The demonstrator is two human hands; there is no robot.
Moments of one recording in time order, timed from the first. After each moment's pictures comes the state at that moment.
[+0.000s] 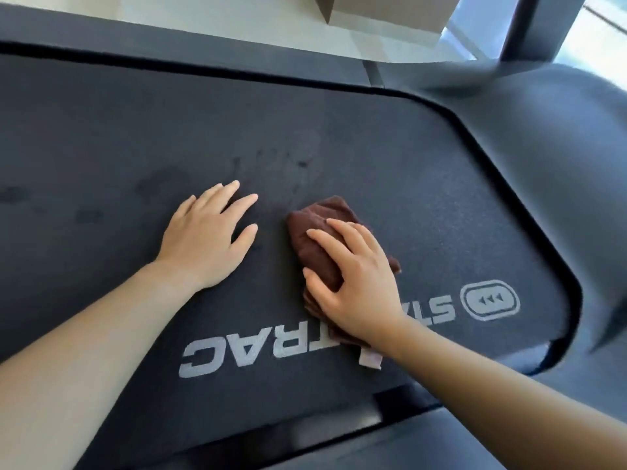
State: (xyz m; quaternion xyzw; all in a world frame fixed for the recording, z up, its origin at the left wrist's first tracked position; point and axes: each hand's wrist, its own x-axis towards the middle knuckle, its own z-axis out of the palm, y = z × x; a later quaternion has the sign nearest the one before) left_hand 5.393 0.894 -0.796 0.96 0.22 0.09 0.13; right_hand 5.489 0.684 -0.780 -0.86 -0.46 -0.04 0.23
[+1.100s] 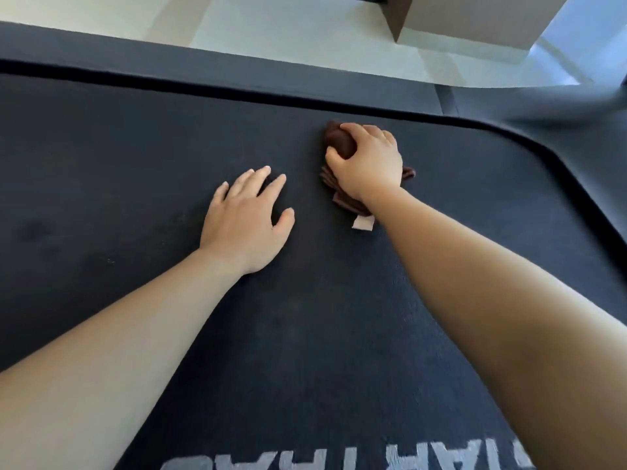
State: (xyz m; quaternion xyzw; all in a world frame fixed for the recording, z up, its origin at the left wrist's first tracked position) left_hand 5.473 0.947 -0.797 0.93 0.32 0.11 0.12; right_hand 5.675 0.891 -0.780 -0.89 -0.39 -0.04 0.25
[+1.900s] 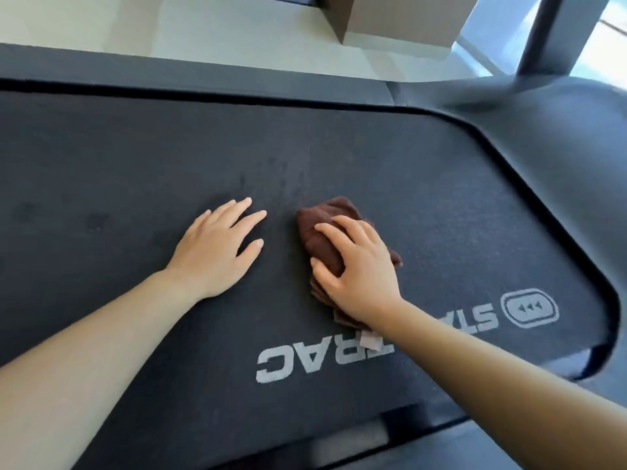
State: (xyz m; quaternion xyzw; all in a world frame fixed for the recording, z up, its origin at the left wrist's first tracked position) left_hand 5.354 0.949 -0.794 0.97 0.18 0.06 0.14; right_hand 5.468 0.748 -0.772 -0.87 -0.44 -0.02 0.21
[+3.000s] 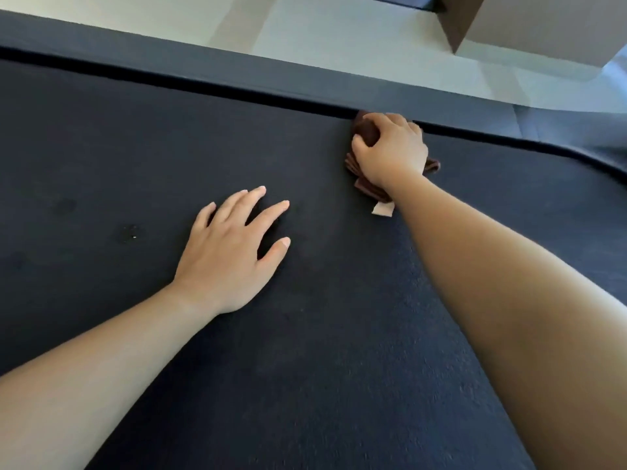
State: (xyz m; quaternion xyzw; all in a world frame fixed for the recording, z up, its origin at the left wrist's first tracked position) left_hand 5.377 0.989 -0.802 0.93 0.35 0.09 0.09; right_hand 5.651 0.978 -0.778 -0.88 -0.40 -0.02 0.23
